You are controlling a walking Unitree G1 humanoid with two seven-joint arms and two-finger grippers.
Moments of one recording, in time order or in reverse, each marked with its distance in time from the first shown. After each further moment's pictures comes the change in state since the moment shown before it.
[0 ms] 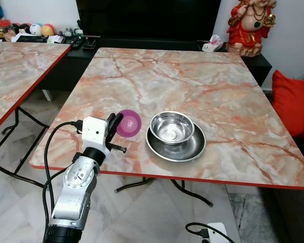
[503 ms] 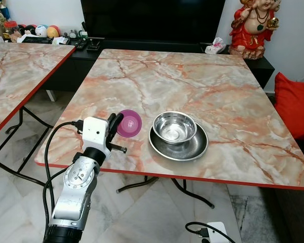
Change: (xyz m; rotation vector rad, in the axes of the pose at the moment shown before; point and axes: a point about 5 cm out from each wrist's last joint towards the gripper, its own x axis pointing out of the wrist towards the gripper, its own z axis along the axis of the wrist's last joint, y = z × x) left arm 0.001 -0.002 -0.001 0.000 0.006 -0.017; right arm 0.000 0.000 0.000 -0.002 0.001 -0.002
